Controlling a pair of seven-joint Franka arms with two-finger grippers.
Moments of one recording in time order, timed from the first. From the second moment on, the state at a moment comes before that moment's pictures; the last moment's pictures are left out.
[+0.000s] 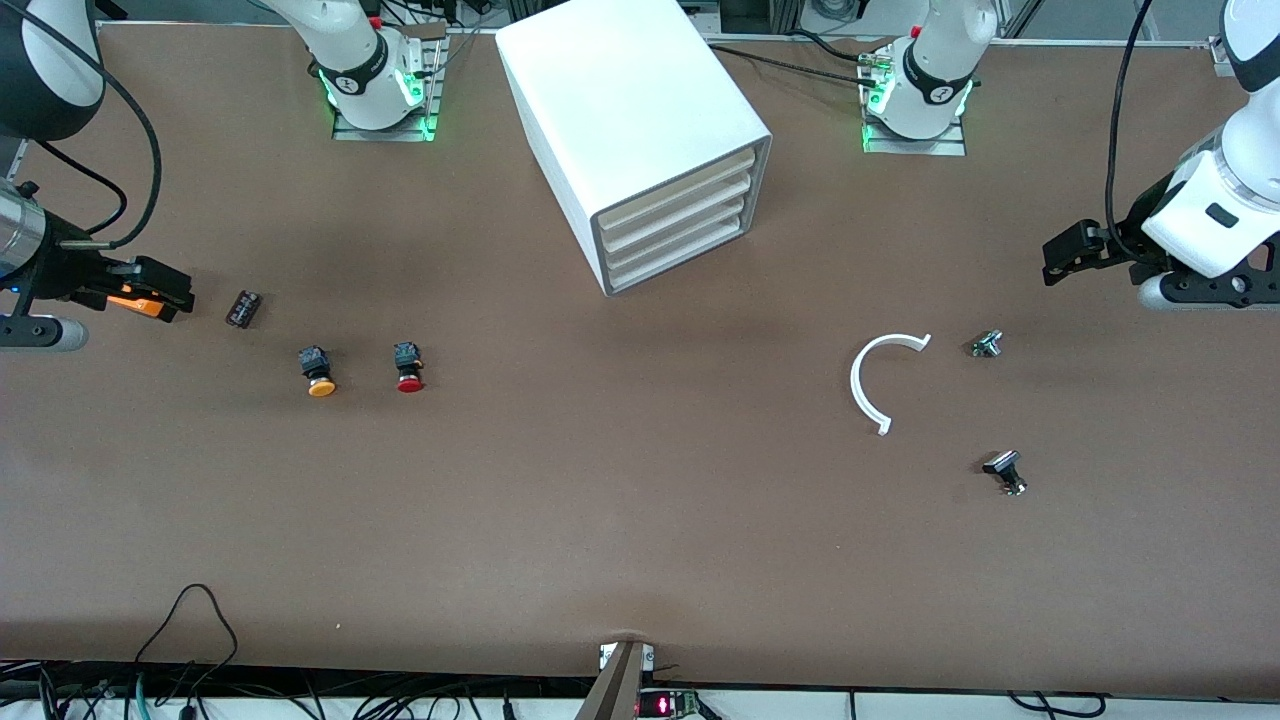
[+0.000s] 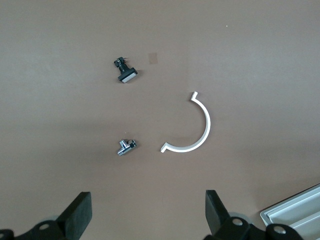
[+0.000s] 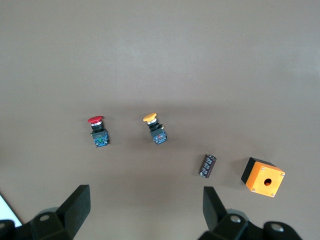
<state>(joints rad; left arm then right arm) 0.06 0.05 -0.12 -1.62 0.02 1.62 -0.08 0.12 0.19 -0.12 -1.48 -0.03 1.60 0.00</state>
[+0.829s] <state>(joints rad) 0.05 0.17 -0.15 -1.62 0.02 1.58 -0.08 0.12 0.22 -0.12 -1.48 -0.03 1.60 0.00</state>
